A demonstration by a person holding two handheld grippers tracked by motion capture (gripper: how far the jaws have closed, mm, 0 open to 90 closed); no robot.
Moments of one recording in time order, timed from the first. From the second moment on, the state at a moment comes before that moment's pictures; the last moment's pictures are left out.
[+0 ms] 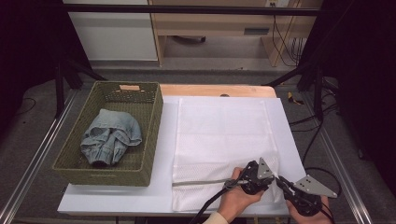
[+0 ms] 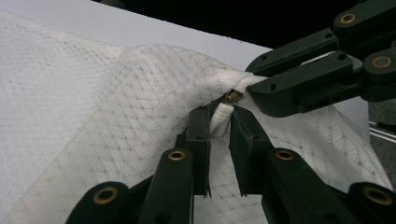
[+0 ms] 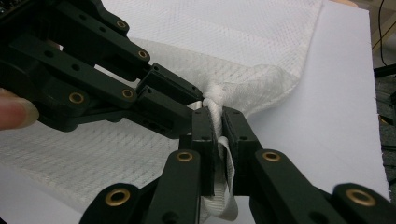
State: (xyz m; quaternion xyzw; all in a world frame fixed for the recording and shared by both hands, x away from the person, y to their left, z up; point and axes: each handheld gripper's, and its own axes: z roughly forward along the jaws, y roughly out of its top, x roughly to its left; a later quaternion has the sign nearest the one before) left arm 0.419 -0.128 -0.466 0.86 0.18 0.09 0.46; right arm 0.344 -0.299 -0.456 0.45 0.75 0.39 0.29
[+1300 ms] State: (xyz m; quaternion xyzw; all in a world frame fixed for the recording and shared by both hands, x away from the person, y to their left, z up) left arm 0.403 -0.113 -0.471 0.85 0.26 0.10 0.45; right arm 0.345 -0.301 -0.456 0.47 0.75 0.37 0.28
